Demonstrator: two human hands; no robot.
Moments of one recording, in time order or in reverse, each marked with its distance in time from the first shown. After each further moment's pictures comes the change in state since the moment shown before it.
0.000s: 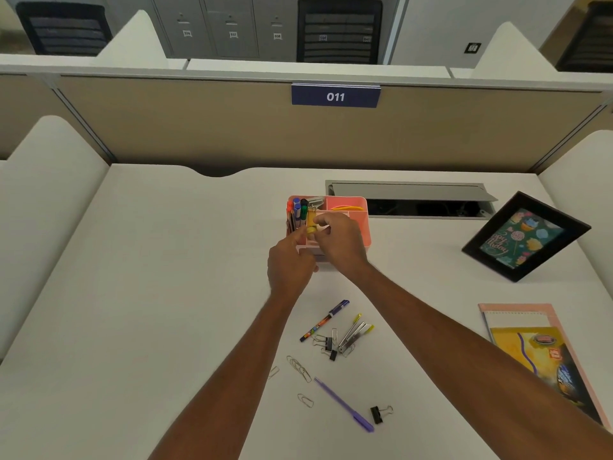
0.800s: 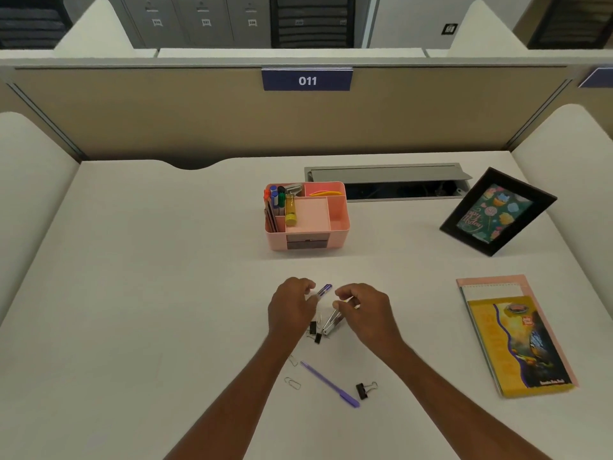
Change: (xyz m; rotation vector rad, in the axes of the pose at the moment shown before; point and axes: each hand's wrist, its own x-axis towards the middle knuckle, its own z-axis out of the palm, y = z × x) left_hand -0.087 -0.053 0.029 0.335 -0.292 0.105; right_hand -0.160 0.102 -0.039 0.128 -0.126 0.155
